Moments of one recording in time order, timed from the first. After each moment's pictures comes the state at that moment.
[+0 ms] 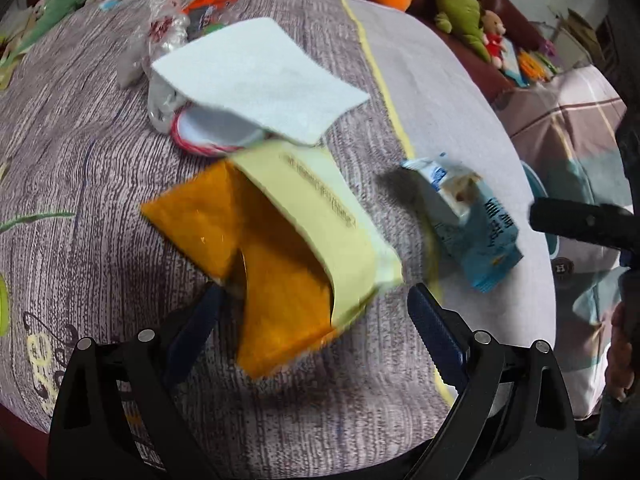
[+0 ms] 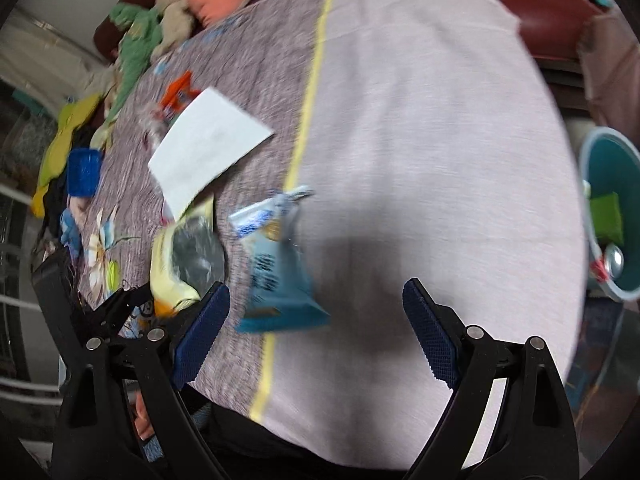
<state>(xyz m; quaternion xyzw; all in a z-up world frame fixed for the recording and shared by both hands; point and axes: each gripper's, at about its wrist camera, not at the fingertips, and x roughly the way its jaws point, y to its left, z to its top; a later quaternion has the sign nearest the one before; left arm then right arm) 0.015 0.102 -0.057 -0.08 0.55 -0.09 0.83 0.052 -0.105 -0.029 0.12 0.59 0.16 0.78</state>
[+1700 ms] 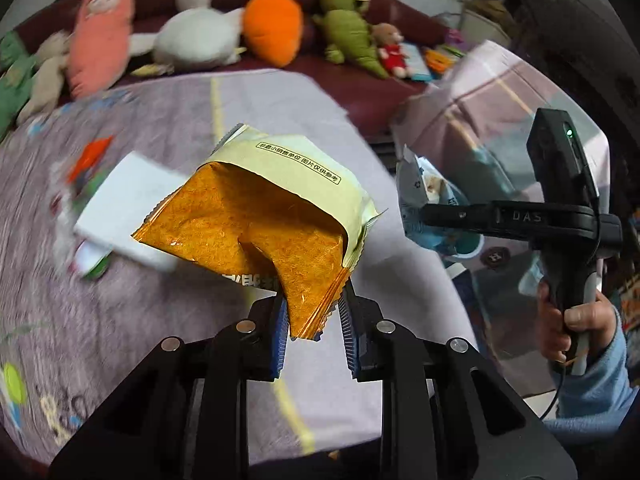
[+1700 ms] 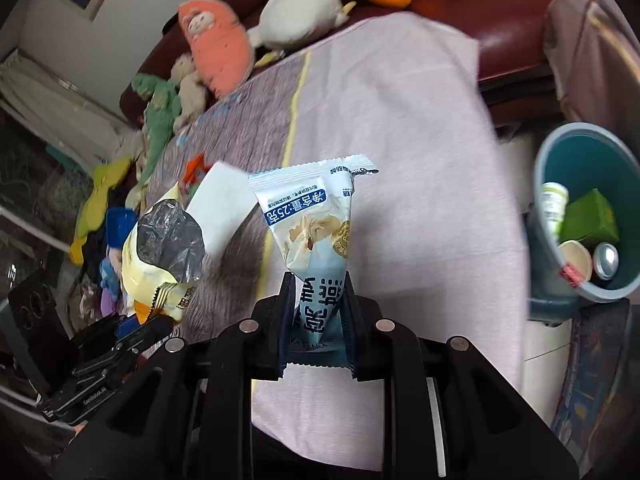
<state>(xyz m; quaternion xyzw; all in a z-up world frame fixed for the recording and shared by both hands) 0.002 -0.023 0.048 -0.01 0.45 -0.22 0.86 0.024 -0.227 0.008 0.22 0.50 0.17 0.82</state>
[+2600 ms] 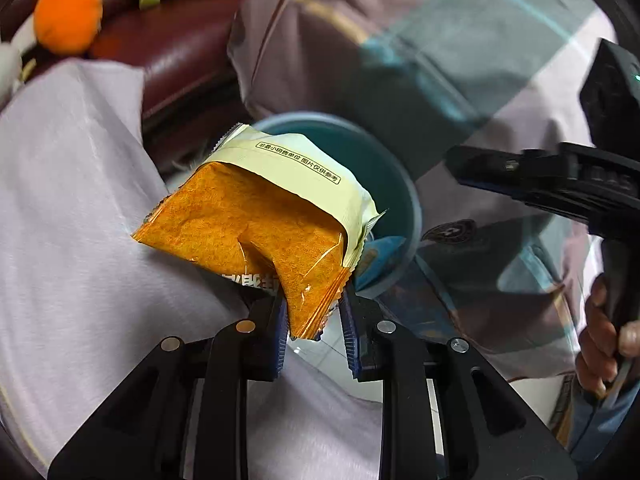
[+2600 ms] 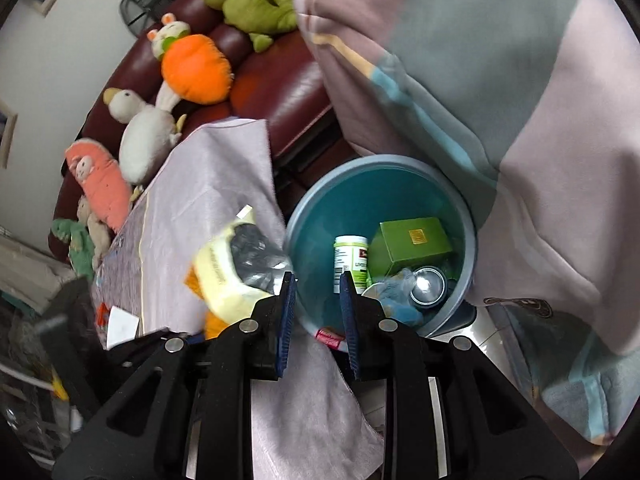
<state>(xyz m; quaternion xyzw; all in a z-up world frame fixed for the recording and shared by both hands) 0.103 -0.329 -0.052 0.12 0.53 -0.38 0.74 0.014 -0.490 -0.025 0.34 0.44 -0.04 0.83</state>
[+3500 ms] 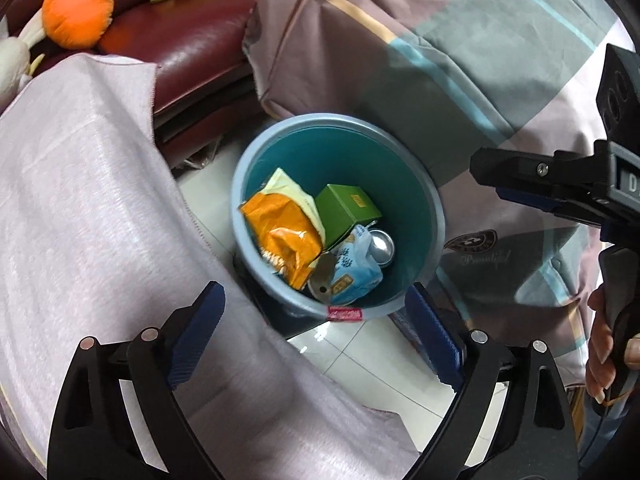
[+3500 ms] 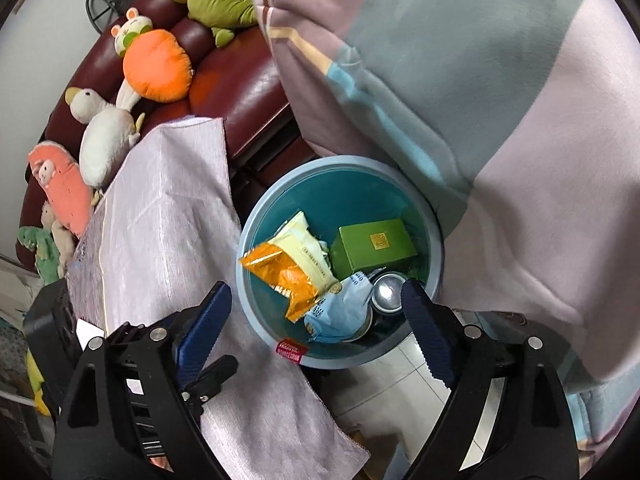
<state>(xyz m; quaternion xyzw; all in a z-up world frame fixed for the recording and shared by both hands) 0.119 -0.324 -0.053 0.12 0.53 -0.36 0.76 0.024 -0.495 -0.031 0.31 0.47 -0.10 0.82</state>
